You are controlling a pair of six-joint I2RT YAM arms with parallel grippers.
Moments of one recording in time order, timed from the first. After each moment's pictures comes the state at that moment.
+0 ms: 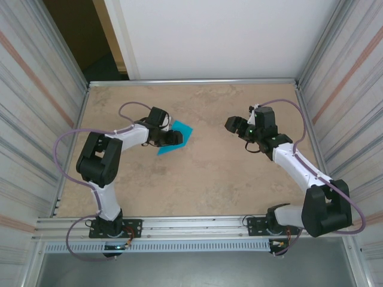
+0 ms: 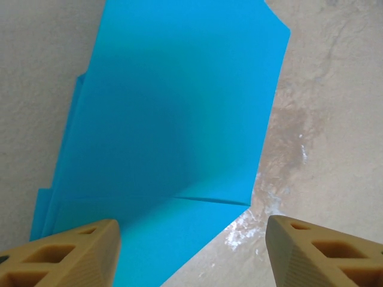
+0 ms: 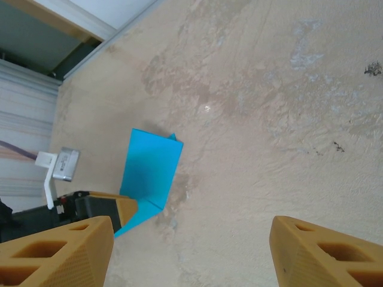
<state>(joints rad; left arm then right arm) -0.41 1.87 1.15 -0.34 0.29 -0.40 0.27 1.28 0.84 -0.18 -0.28 0.71</state>
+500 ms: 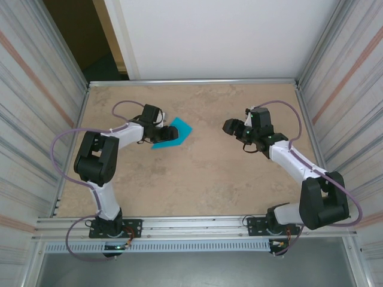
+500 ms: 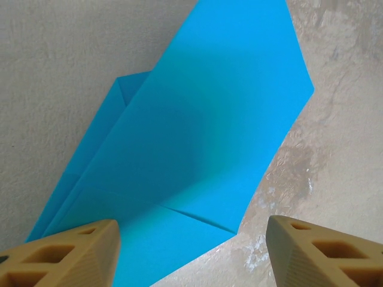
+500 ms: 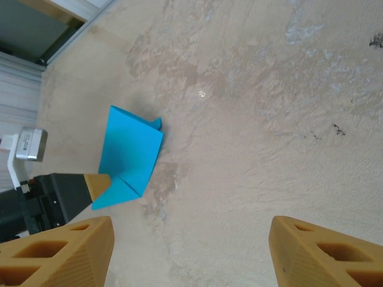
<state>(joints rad) -0.34 1.87 1.15 -0.29 0.32 -0.41 0.28 1.35 0.84 -0.18 -0.29 0.71</state>
